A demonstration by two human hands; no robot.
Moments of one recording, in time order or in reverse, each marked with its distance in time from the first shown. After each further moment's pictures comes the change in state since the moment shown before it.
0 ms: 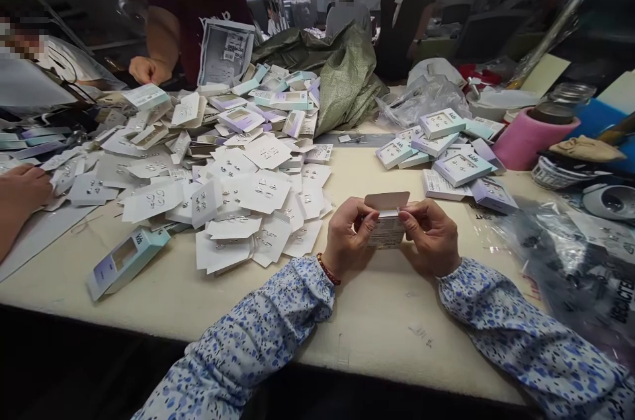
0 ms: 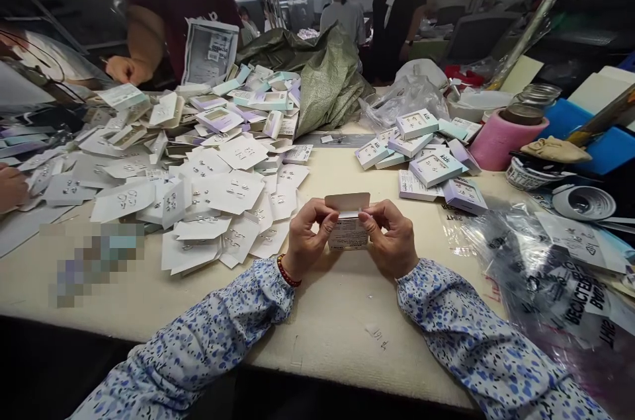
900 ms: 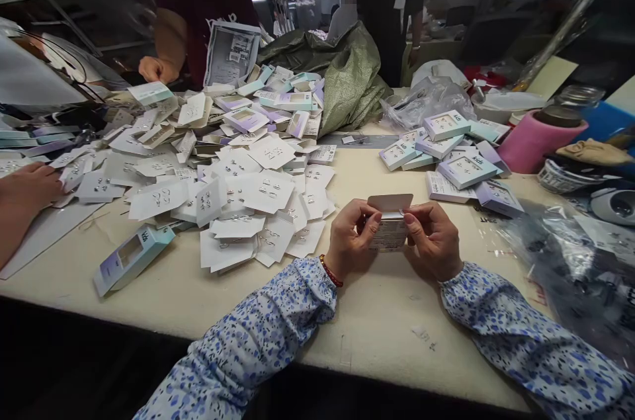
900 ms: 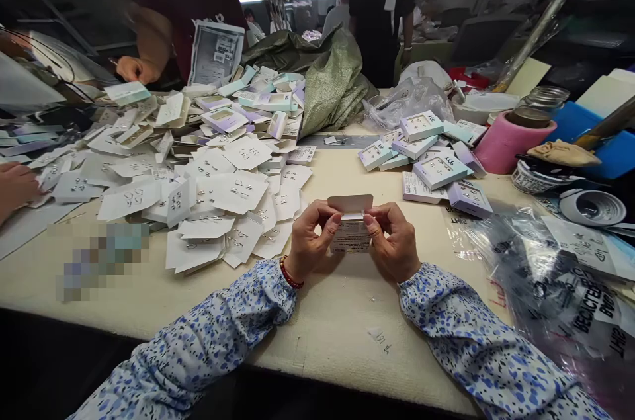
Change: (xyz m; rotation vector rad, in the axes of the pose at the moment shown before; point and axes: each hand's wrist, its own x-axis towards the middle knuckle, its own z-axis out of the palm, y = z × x) left_hand -0.002 0.000 0.000 -0.021 0.004 -0.045; right_hand -0.003 -0.001 0.001 -0.003 -0.014 0.055
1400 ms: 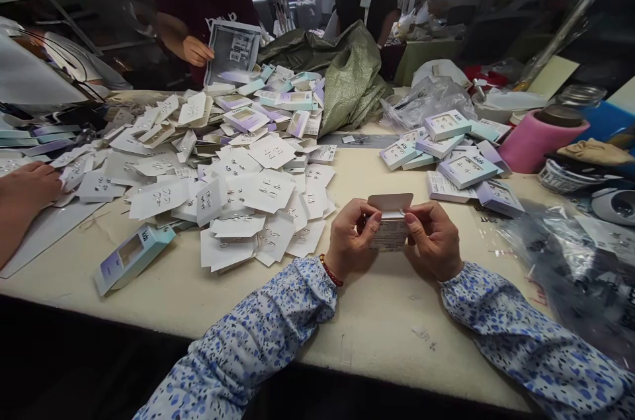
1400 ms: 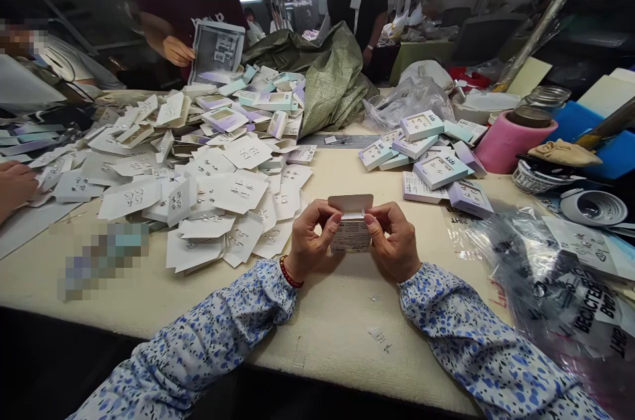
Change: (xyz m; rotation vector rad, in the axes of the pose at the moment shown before) left_hand 0.000 0.000 -0.001 0.025 0.002 -0.007; right_hand -0.001 0.002 0.000 -0.004 -0.006 0.047
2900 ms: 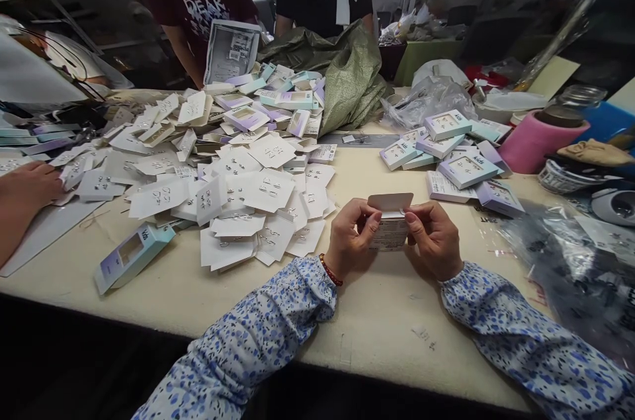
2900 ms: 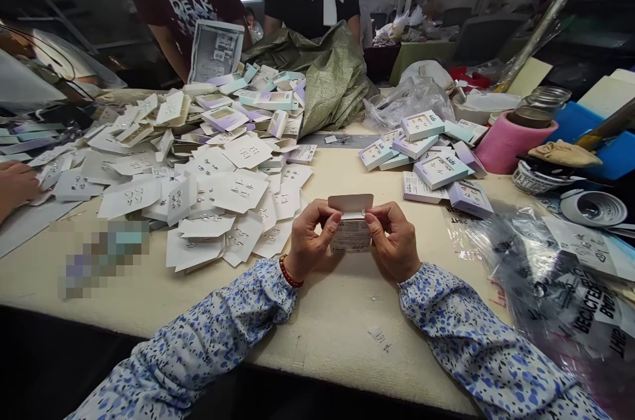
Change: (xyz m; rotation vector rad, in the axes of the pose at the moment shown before) left_hand 0.000 0.001 -0.001 -0.023 0.000 0.021; right_hand 0.000 0.000 0.000 0.001 -0.009 -0.052
